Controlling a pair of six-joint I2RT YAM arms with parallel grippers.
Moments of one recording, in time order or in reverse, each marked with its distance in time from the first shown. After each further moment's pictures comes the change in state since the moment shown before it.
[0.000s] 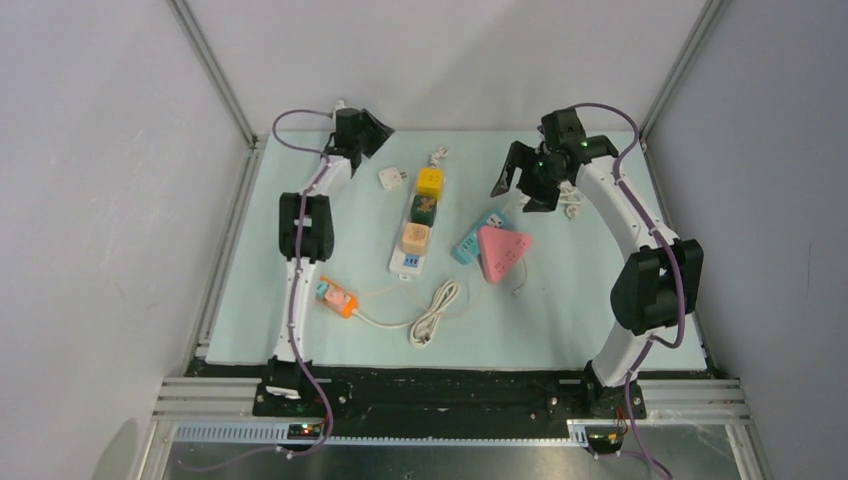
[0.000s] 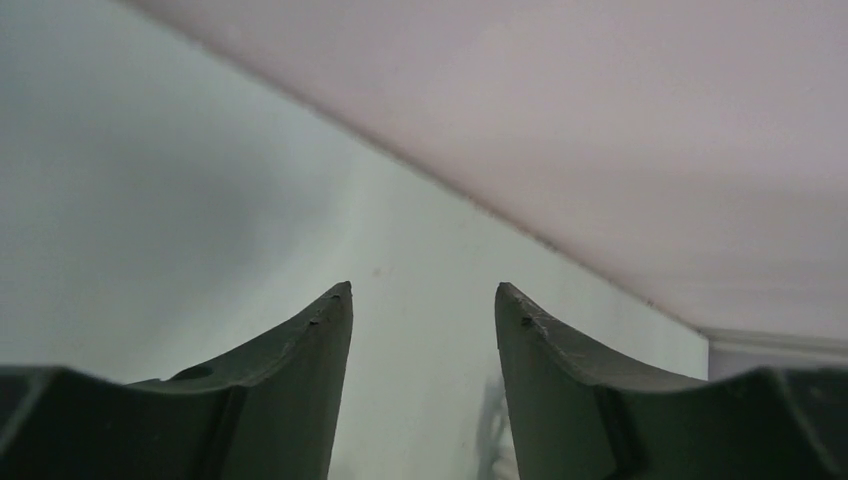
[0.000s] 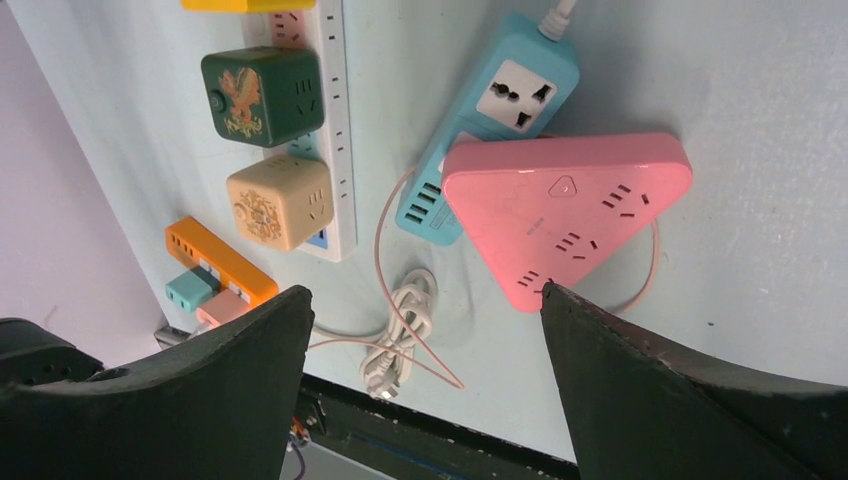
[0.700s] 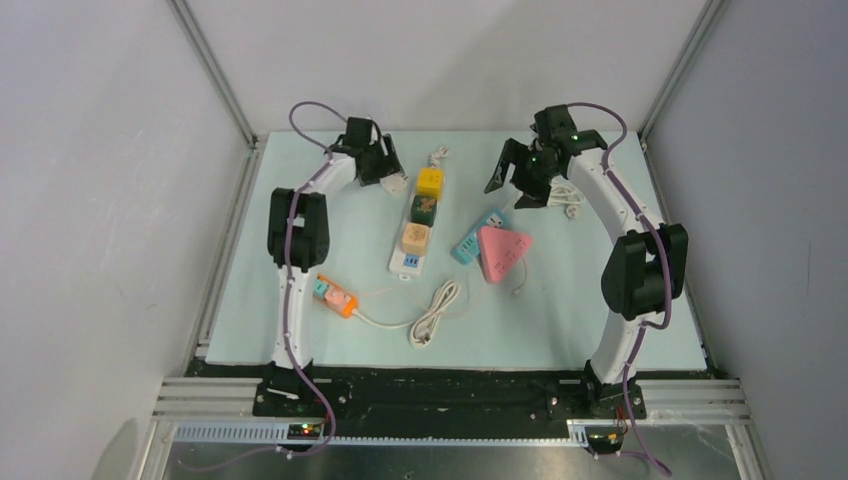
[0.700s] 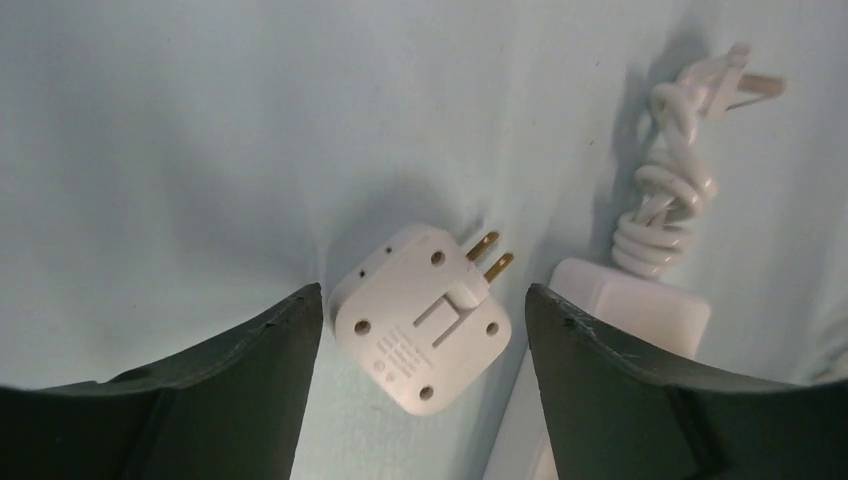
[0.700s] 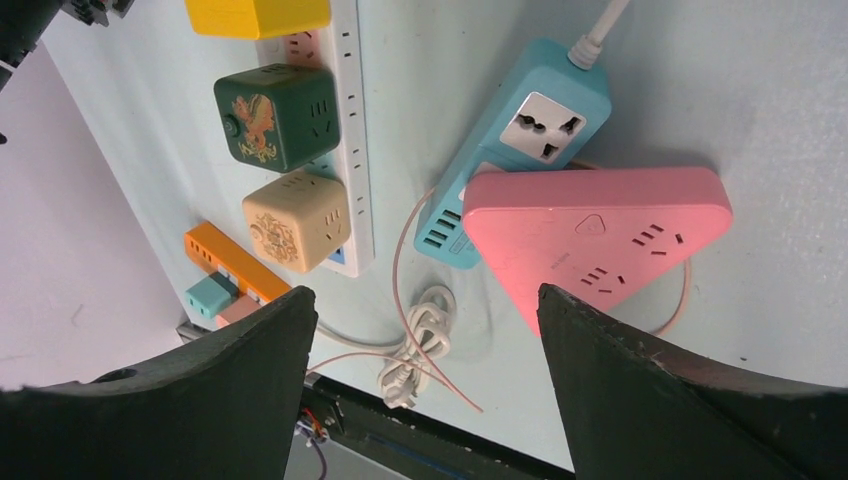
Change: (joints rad) left arm -0.065 -0.307 -0.390 -0.326 0.042 0.353; right arm -0.003 0.112 0.087 0.008 -0.048 0.018
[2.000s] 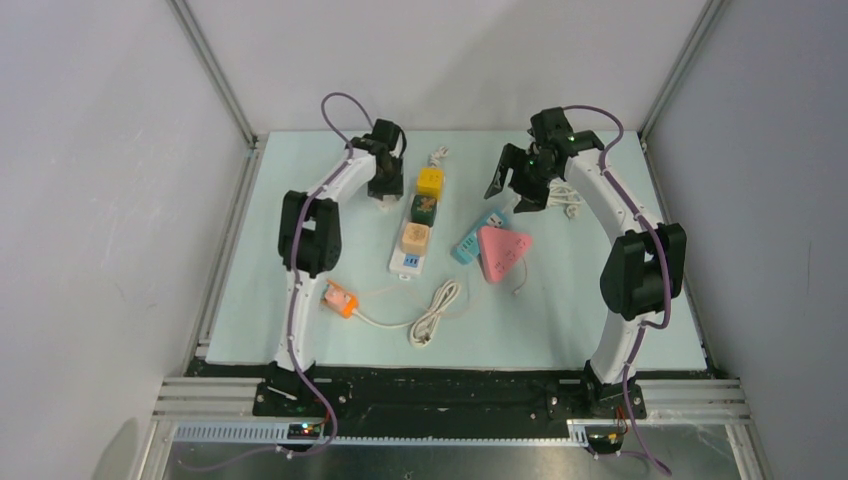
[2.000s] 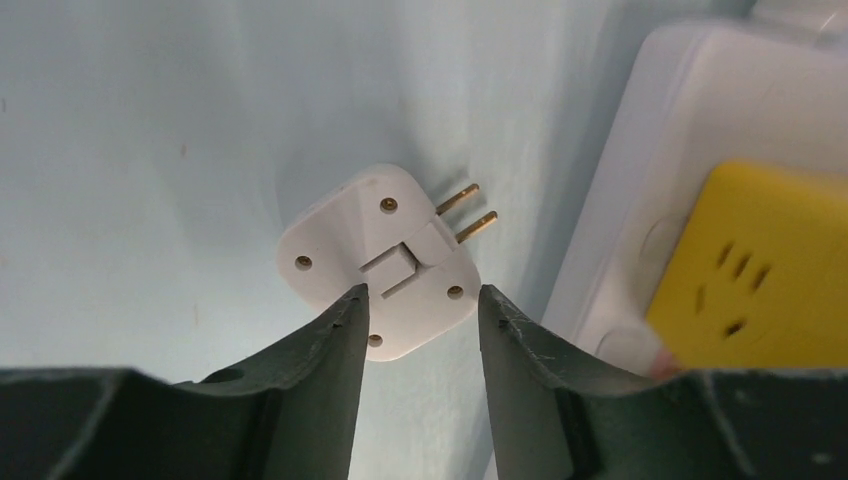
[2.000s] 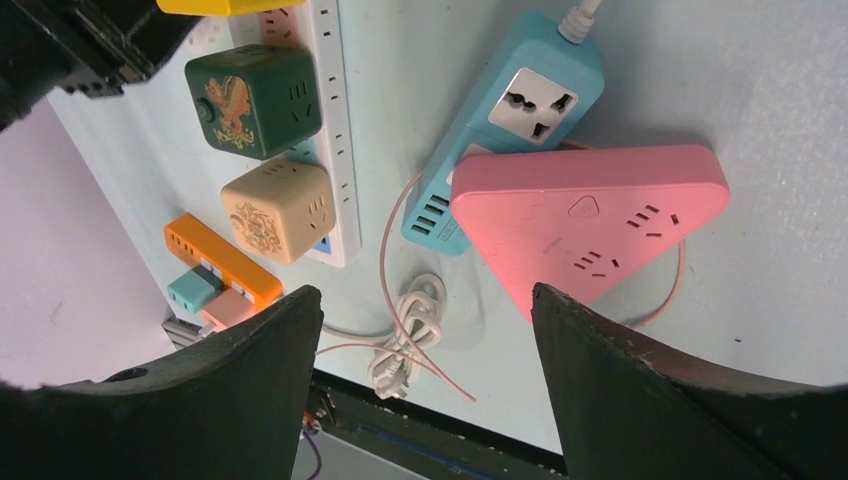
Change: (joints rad) left arm -0.126 -0.005 0.130 -0.431 -0.245 0.225; right arm 0.015 0.003 -0.003 -0.034 0.019 -0.004
